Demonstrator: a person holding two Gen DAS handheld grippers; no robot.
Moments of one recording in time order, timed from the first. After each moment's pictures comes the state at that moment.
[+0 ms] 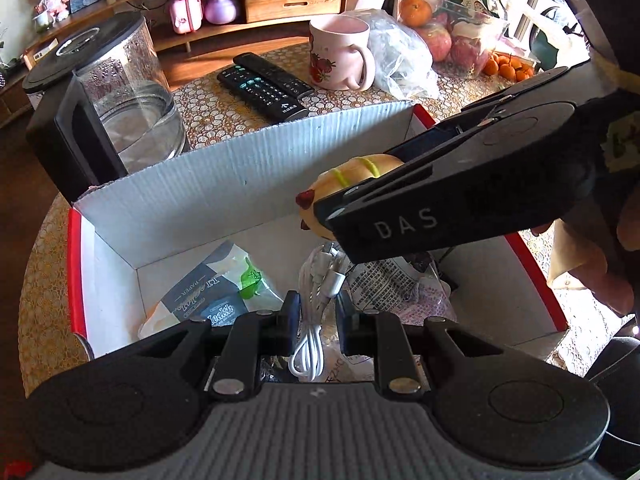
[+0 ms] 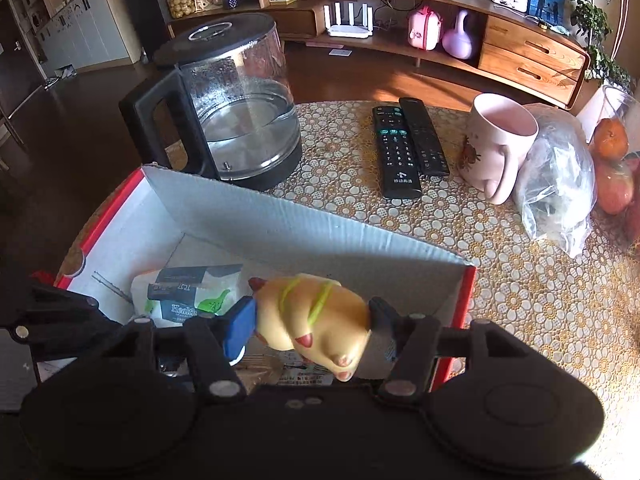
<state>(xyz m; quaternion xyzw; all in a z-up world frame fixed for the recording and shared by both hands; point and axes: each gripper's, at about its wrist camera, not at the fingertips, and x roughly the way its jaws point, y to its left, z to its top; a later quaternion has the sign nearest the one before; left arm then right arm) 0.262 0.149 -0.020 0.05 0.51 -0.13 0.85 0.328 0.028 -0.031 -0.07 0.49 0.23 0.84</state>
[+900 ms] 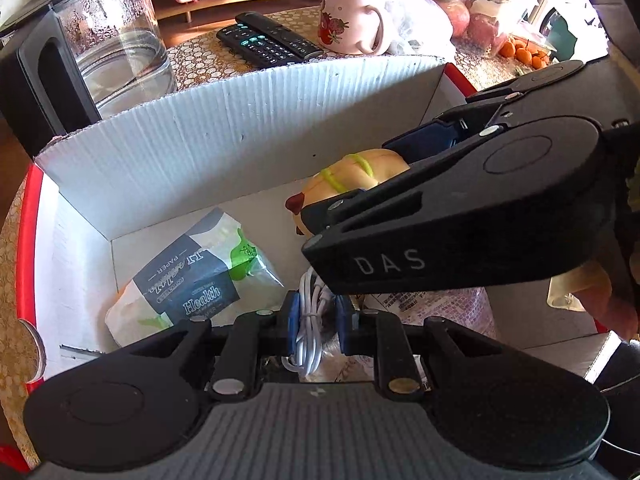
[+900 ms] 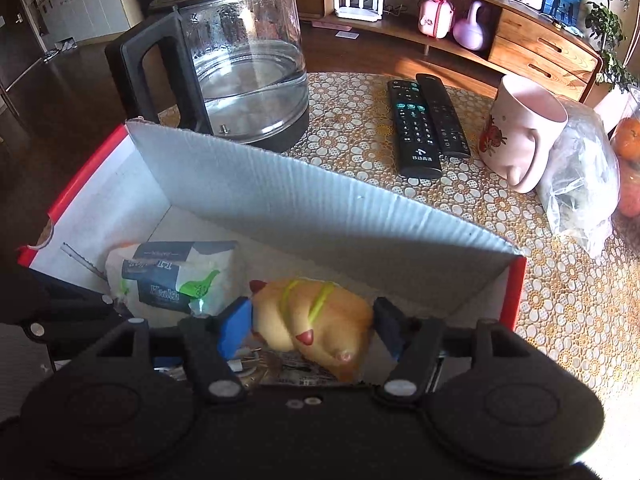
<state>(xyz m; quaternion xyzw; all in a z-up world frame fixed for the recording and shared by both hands) 0.276 0.155 -0.053 0.03 0.54 -0.13 0.83 0.332 0.047 -0.064 -0.10 0.50 0.23 0.83</state>
